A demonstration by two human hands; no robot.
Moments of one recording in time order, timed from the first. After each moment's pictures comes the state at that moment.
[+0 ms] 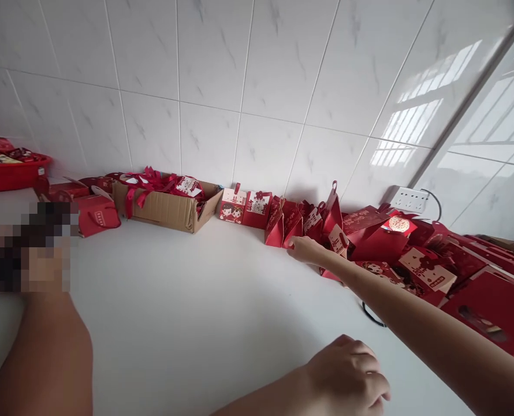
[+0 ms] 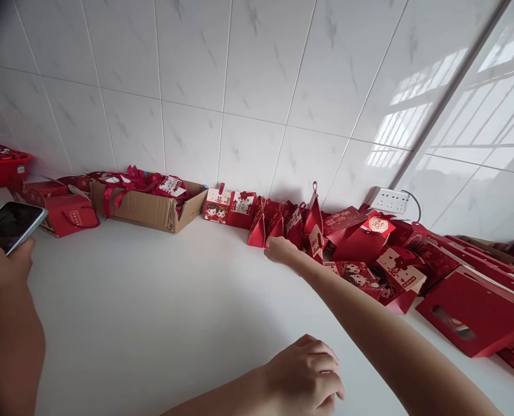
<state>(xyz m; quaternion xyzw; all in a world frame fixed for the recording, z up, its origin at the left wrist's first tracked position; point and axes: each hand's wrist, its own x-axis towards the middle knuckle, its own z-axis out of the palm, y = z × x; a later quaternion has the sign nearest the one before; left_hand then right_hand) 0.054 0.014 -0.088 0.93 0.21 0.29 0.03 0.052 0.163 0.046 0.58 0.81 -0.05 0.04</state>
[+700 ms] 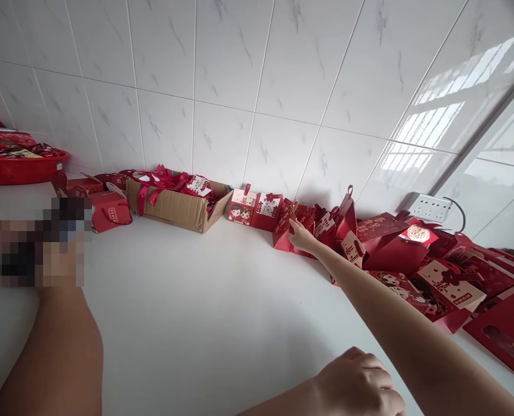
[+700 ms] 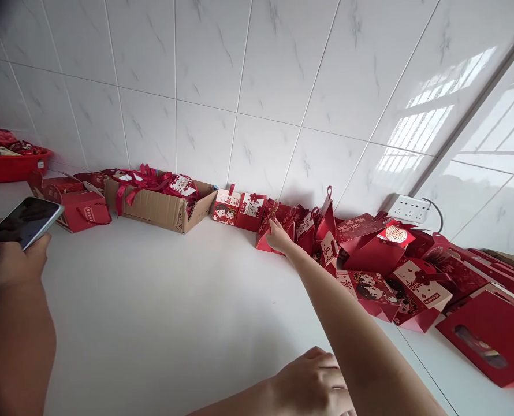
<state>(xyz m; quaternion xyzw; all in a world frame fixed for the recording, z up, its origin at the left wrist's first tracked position) 0.055 0.018 -0.097 0.91 0.23 0.34 0.01 0.017 0.218 0.031 0.57 0.79 -0.13 -0.17</state>
